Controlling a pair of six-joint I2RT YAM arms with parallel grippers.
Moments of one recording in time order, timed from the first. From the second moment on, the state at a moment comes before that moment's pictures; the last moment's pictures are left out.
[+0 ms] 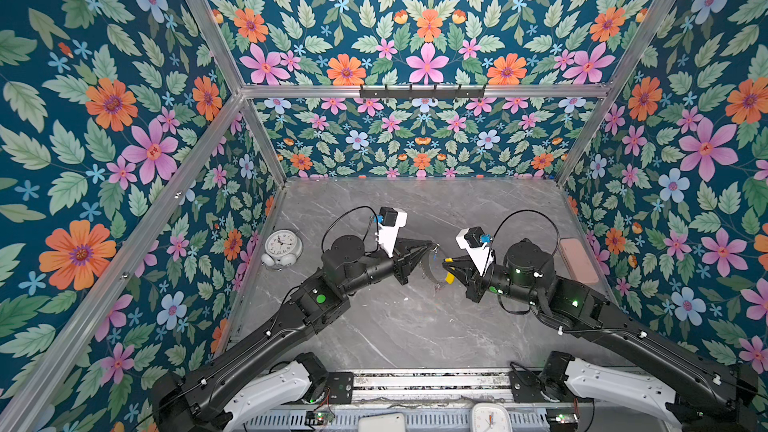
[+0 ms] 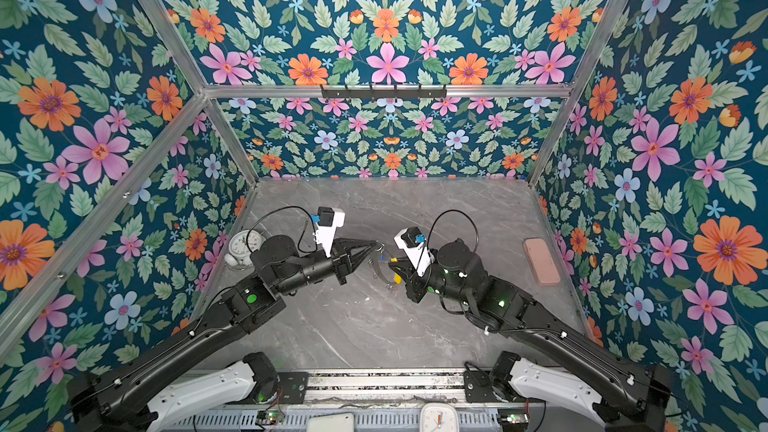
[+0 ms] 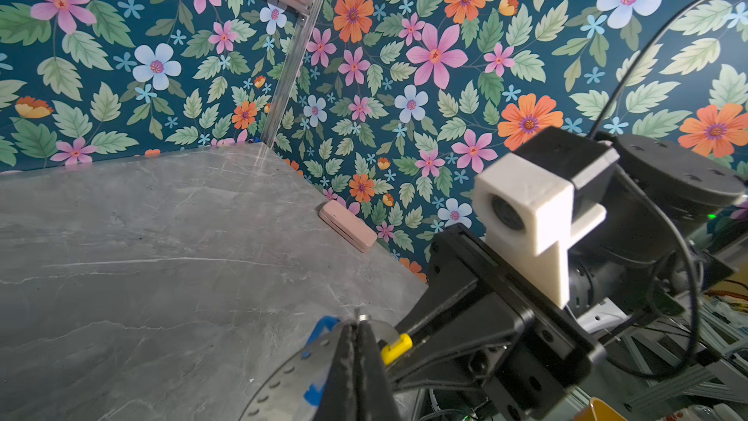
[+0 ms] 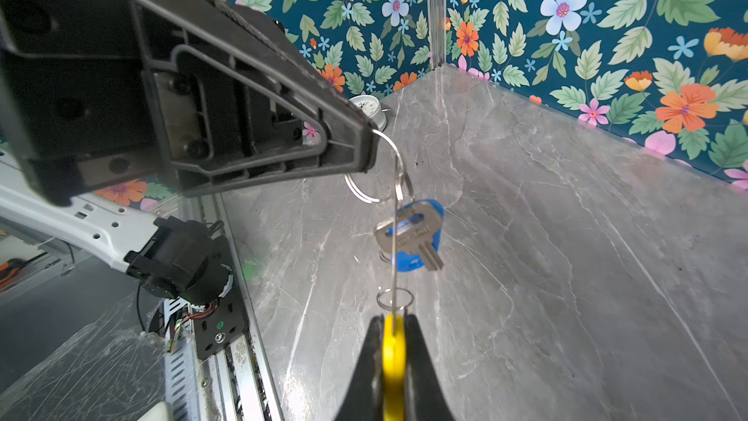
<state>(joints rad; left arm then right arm) -0.85 0.95 0.87 0.05 0.29 -0.46 0.91 0.93 0.95 -0.35 -0.09 0.13</state>
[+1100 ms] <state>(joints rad) -0.87 0.88 0.65 0.33 0.33 -0.39 1.00 0.87 0.90 -0.33 -0.24 0.05</state>
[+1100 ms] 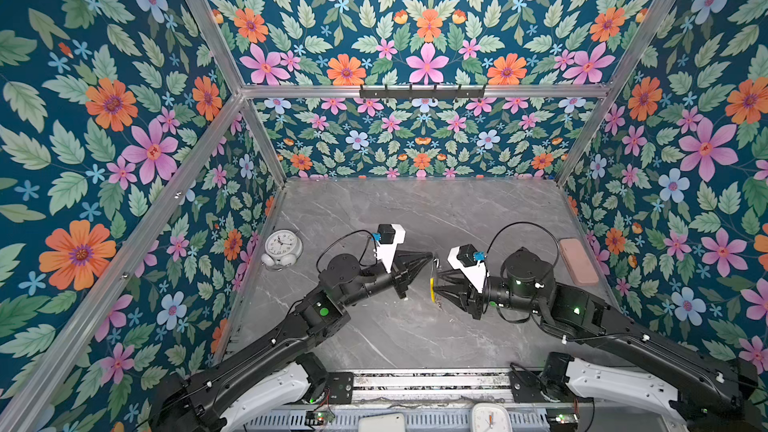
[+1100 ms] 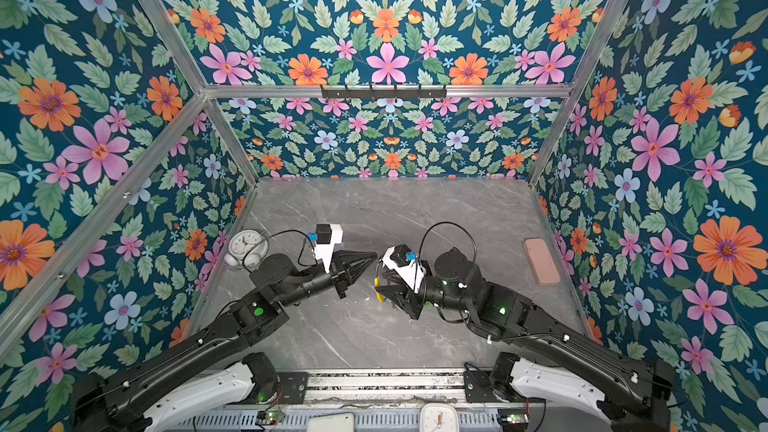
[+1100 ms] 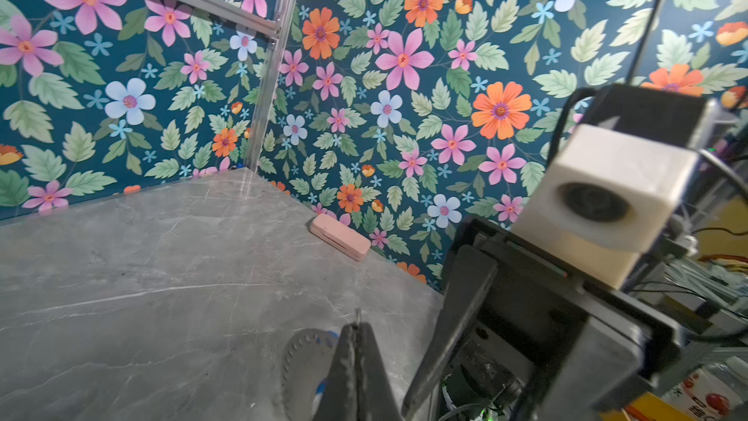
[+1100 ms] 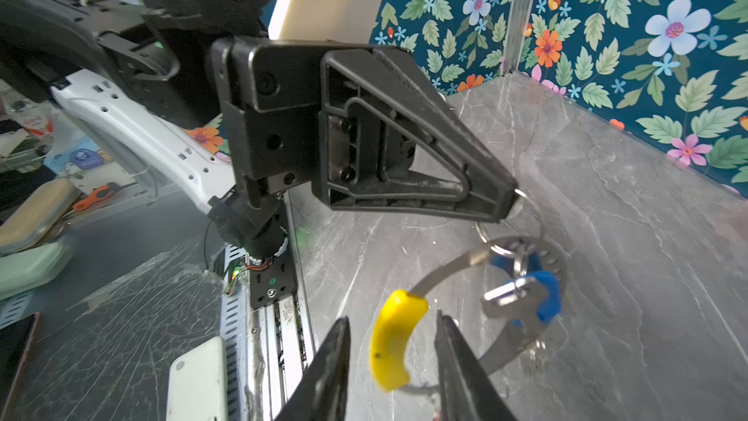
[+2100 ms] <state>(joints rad) -0.87 0.86 0.57 0.65 0.58 -0.47 0.77 0.89 0.89 0.03 -0.70 0.29</state>
